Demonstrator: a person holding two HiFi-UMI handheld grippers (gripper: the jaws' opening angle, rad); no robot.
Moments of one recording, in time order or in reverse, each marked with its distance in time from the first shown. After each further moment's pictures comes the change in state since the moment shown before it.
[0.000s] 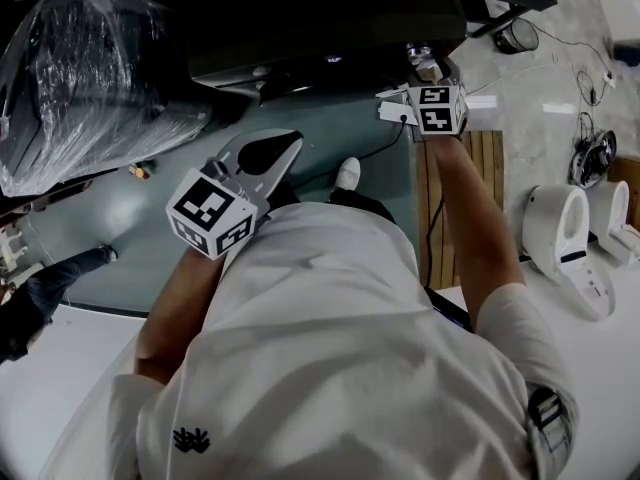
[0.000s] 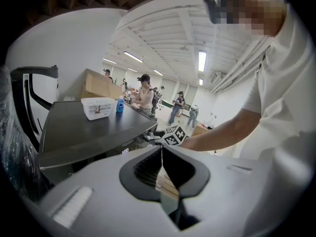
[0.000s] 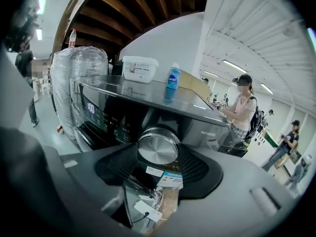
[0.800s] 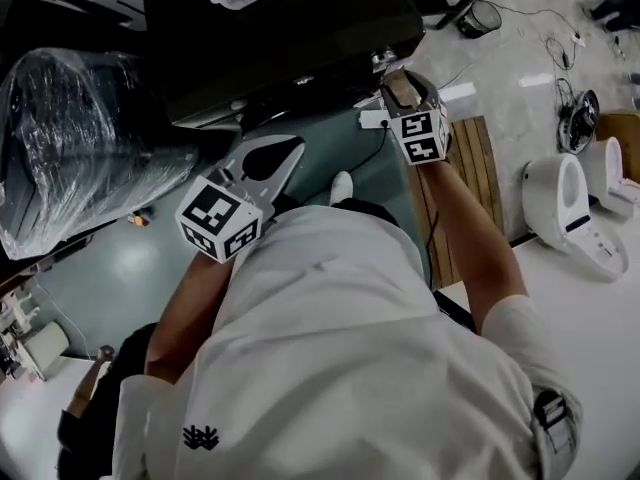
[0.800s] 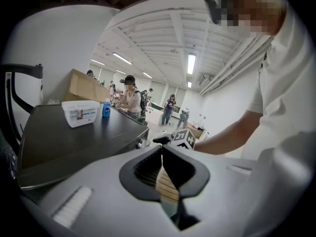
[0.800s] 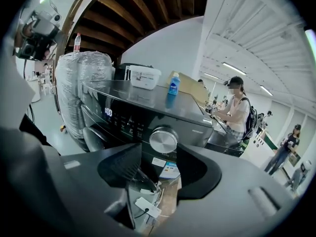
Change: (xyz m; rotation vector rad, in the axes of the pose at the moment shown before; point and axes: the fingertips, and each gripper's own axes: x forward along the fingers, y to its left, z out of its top) left arm 0.039 -0.006 0.019 0.056 -0.035 -0.129; right arm -0.055 0.012 -0.008 0.005 -0.023 0.008
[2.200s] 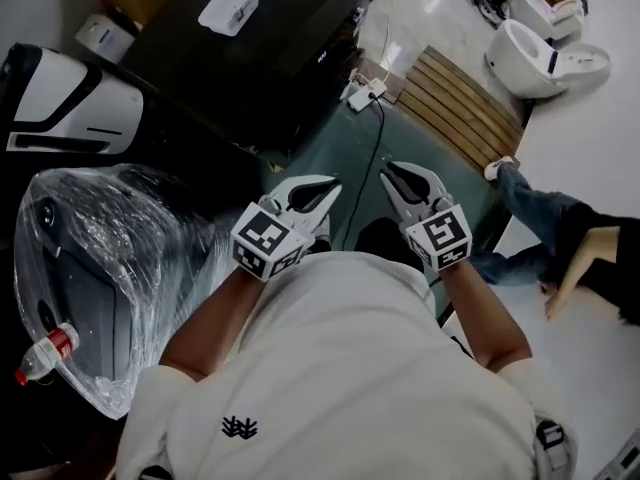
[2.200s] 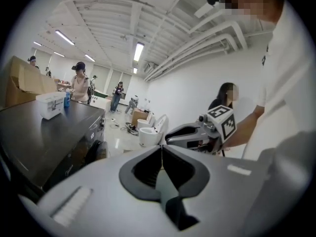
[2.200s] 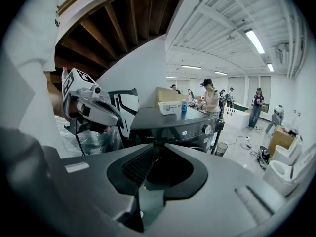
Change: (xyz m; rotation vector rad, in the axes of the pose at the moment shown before) left arm -0.214 0.017 -0.102 0.267 0.178 -0.670; right arm -0.203 0.370 0.134 0.422 -0.135 -0.300
